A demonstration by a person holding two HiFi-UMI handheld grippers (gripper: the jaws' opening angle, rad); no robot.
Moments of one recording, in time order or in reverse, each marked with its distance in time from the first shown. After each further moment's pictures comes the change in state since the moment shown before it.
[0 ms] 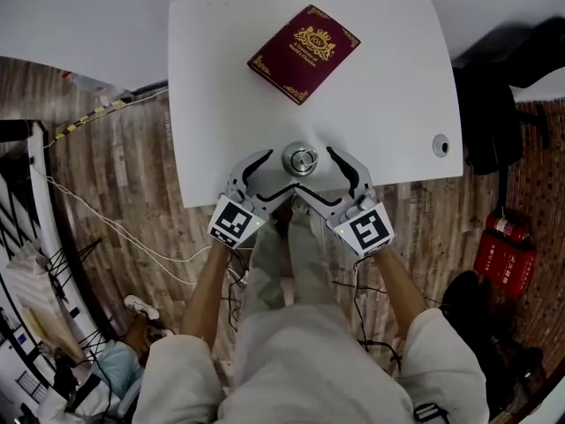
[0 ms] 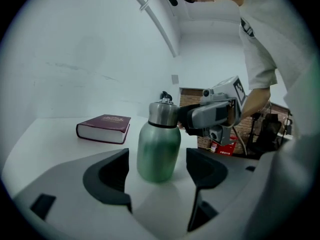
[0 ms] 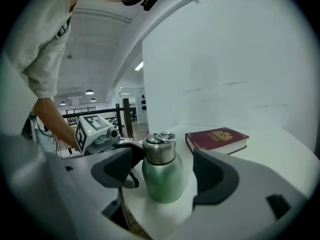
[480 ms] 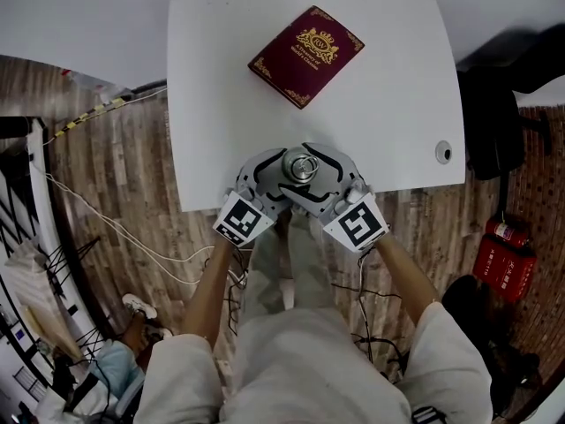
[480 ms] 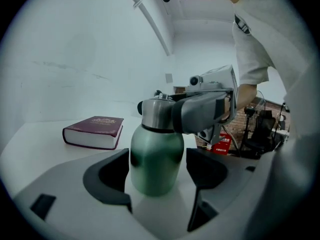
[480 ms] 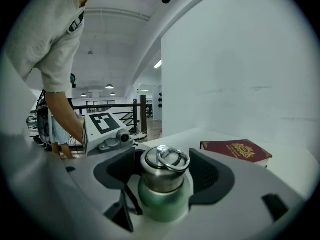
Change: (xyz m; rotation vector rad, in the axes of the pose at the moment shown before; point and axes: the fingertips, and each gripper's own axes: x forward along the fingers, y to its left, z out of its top) left arm 0.028 -0.003 0.007 0.048 0.000 -0.066; right arm 0.036 0.013 0.015 -0.149 0.019 0.187
